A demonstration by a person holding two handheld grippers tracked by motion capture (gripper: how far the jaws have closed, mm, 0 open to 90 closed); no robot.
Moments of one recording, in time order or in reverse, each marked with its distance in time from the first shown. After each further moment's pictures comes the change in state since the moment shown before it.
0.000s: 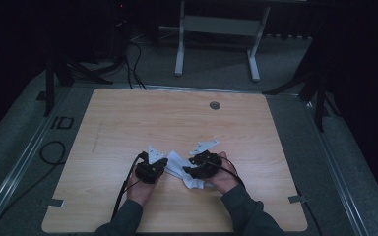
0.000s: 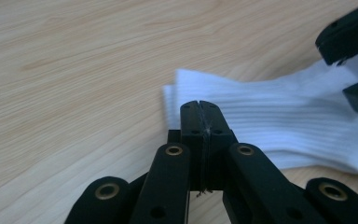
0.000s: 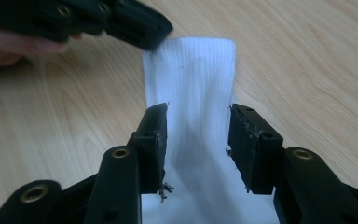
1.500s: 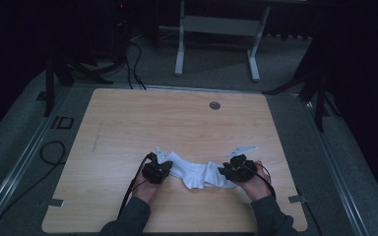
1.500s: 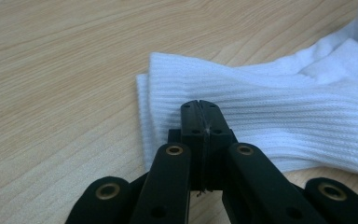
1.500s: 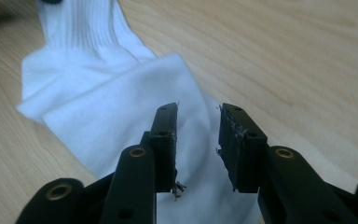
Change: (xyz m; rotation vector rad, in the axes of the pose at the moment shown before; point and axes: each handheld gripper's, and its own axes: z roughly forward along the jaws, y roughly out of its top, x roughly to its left) left arm -0.006 -0.002 0.018 0.077 0.001 0.025; right arm -0.047 -0.072 -0.051 0.043 -0.145 0.207
